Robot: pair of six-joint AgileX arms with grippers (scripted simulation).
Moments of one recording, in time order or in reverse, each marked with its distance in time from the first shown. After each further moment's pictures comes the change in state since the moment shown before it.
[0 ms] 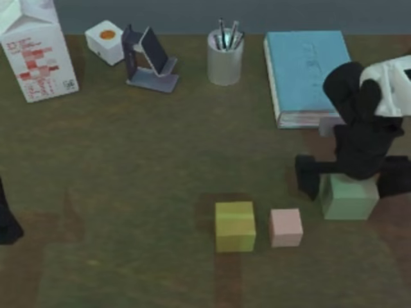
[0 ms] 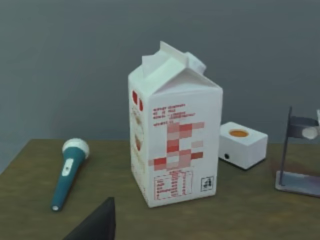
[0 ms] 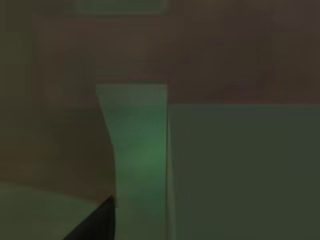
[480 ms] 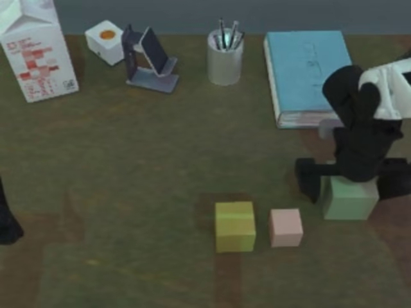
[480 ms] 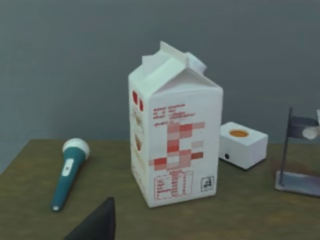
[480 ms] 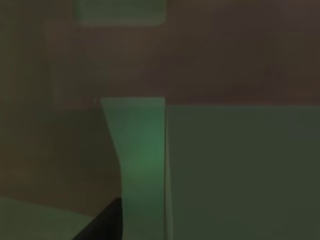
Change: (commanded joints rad) left arm 0.000 0.000 0.000 0.000 0.000 0.000; right arm 0.000 0.009 -0.010 0.016 0.000 0.000
